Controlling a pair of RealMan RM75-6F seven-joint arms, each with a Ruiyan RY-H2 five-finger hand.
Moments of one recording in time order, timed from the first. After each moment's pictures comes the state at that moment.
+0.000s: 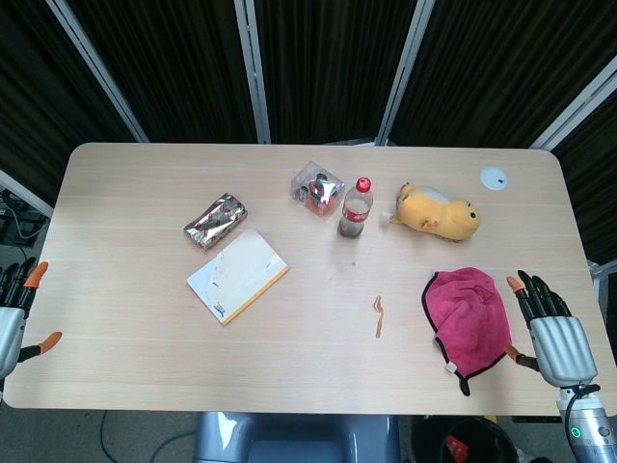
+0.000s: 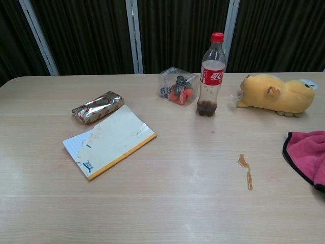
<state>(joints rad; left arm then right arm) -0.08 -1.13 -0.05 -1.59 1.50 1.51 0.14 0.11 -1.15 0.04 -1.58 -1.55 1.45 -0.09</state>
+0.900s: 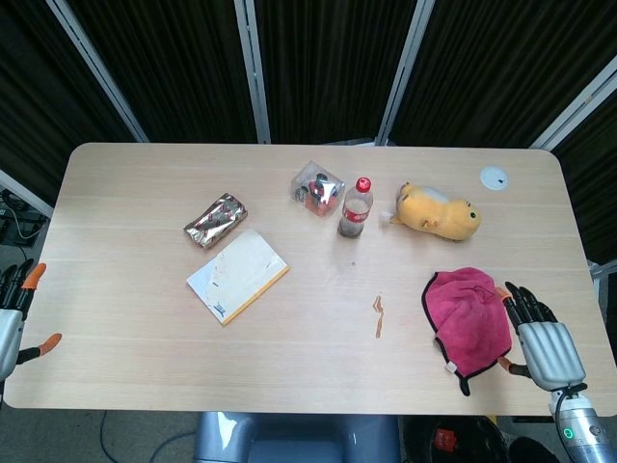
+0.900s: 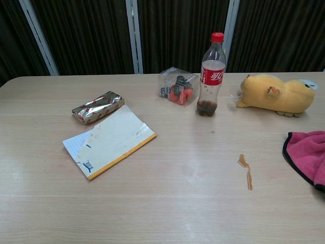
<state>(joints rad) -0.07 -1.12 -0.04 -1.61 1.50 1.52 0.14 0.14 -1.11 0.02 -1.68 -1.48 1.32 -0.15</state>
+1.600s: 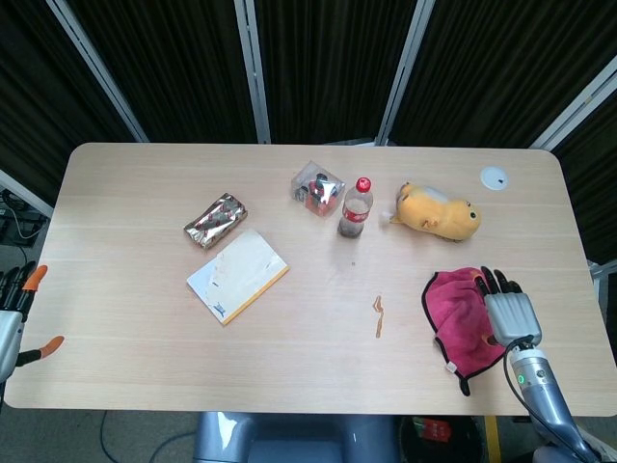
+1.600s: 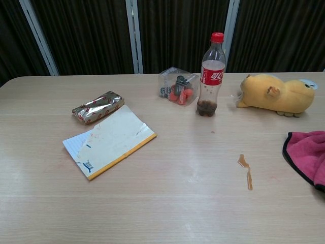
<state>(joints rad) -0.07 -1.10 -0.03 -1.63 1.50 1.51 0.10 0.33 -1.28 0.11 -1.53 -1.12 1.05 -0.50</state>
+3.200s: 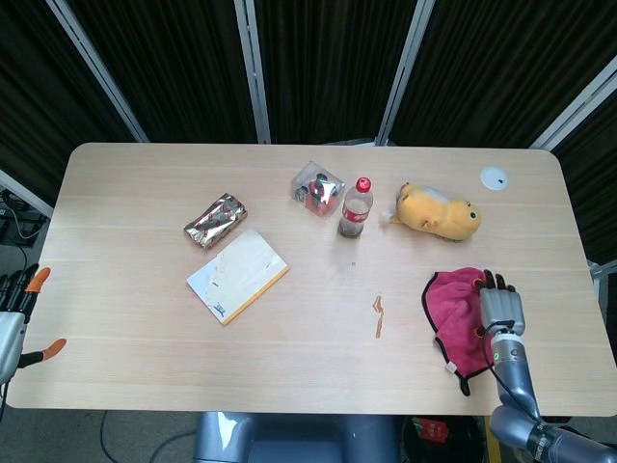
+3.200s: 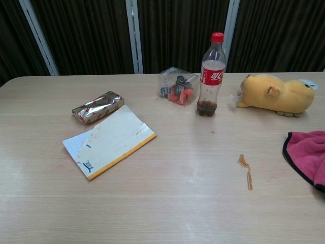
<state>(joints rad) -0.07 -1.09 -0.03 -1.65 1.49 1.48 0.09 0.45 -1.53 0.13 -1.26 -0.77 1.00 -0.58</state>
